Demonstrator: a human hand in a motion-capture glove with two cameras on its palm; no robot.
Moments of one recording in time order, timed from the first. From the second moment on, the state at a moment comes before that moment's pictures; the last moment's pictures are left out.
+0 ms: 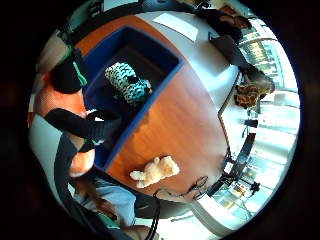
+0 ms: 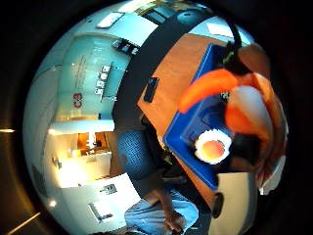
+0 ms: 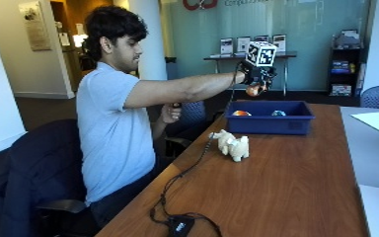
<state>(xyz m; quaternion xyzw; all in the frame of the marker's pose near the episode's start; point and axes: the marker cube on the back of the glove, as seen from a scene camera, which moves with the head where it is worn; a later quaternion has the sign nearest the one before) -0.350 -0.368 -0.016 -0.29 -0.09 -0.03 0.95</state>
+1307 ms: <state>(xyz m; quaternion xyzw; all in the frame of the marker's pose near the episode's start) -0.143 -0.088 0.037 -0.37 -0.13 -0.02 0.92</state>
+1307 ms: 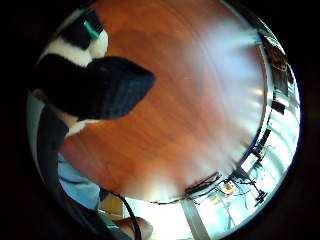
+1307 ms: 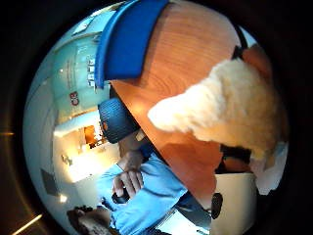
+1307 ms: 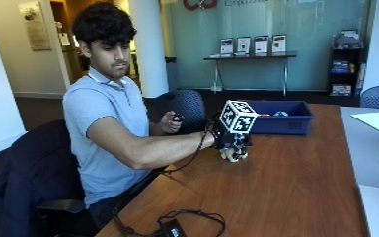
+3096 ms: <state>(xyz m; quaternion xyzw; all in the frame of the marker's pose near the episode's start) -0.251 -0.320 -0.026 -0.32 -0.15 -0.01 0.93</state>
